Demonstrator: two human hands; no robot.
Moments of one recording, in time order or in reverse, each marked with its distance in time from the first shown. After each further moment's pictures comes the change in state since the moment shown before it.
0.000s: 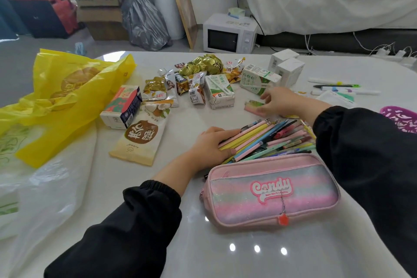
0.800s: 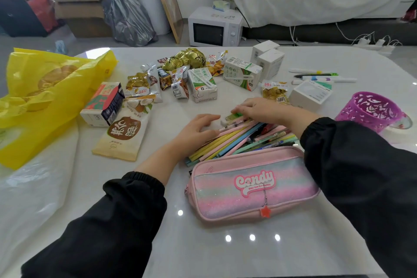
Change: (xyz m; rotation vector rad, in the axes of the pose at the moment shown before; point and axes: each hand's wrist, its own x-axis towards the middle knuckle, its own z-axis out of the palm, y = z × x) left_hand 0.004 0.006 -0.003 -0.257 0.014 -0.024; right_hand -0.050 -0.003 0.017 0.180 -0.183 -0.147
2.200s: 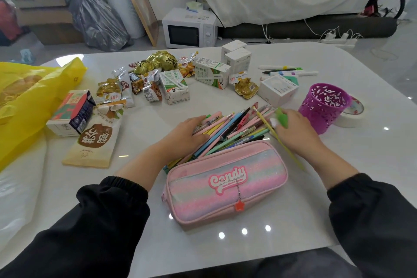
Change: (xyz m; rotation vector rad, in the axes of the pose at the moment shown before) left_hand 0.001 0.038 0.024 0.276 -0.089 -0.011; right_hand -0.109 0.082 0.018 0.022 0.629 0.426
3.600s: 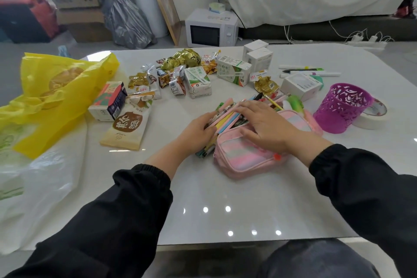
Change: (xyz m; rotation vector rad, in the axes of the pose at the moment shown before) left_hand -0.024 -0.011 0.005 -0.215 0.143 -0.060; right_hand -0.023 -0.080 0.014 -0.304 -0.262 -0.770
